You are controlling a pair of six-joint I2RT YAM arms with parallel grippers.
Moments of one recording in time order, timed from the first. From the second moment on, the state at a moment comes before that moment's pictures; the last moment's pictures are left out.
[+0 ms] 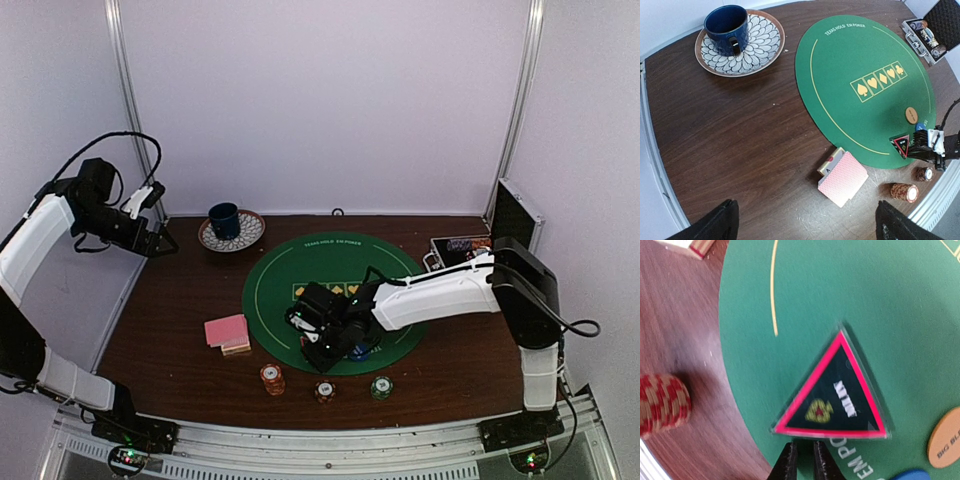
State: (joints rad) left arm 0.04 1.33 1.35 -1.05 0.49 0.34; right arm 1.13 2.04 1.38 -0.48 0.02 0.32
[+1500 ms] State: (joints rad) left arm 0.04 1.30 1.38 -1.13 0.53 0.38; right arm 1.02 2.11 1.58 -0.59 0.07 0.23
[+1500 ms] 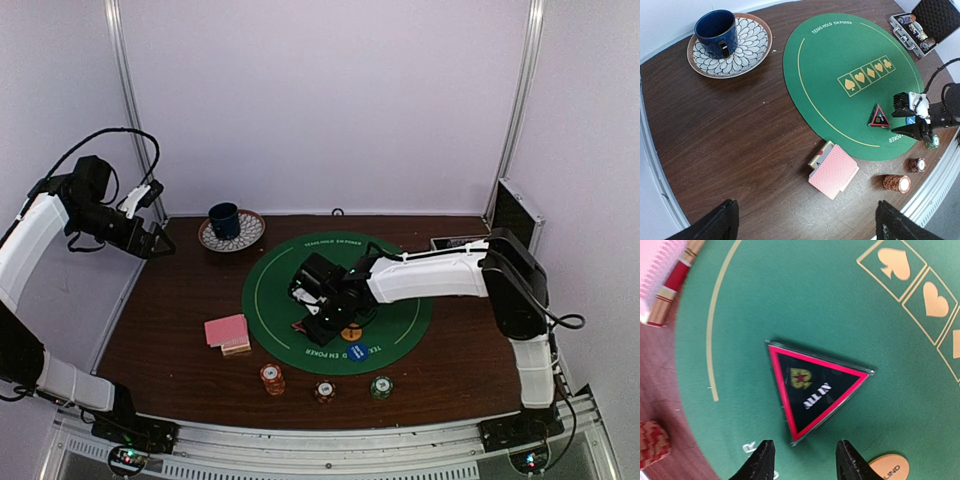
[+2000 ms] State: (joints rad) left arm 0.04 1.30 1.40 -1.13 0.54 0.38; right arm 1.01 2.19 1.64 -0.60 0.08 0.21
